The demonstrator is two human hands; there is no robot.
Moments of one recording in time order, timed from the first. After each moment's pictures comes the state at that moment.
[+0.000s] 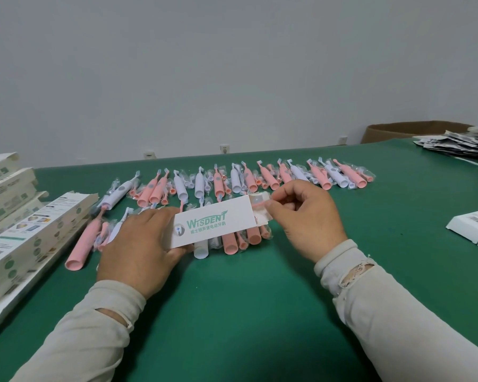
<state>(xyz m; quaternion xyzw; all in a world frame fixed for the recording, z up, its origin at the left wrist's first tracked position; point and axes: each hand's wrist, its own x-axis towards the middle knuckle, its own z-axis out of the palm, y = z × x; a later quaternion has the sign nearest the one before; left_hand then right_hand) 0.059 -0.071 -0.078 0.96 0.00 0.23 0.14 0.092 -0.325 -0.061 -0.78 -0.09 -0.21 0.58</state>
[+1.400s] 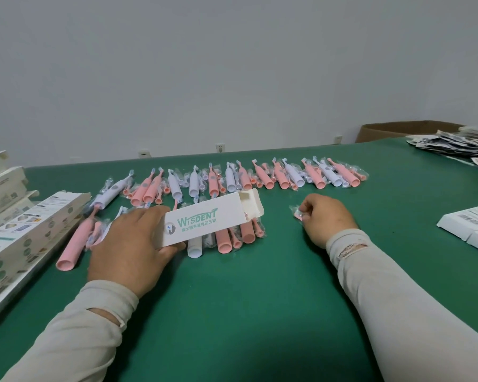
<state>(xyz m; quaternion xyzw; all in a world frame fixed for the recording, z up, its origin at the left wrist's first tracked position) 0.058 -0.073 -0.077 0.96 0.03 0.23 0.12 0.141 -0.385 -0.080 -0.97 0.08 -0.09 0.21</state>
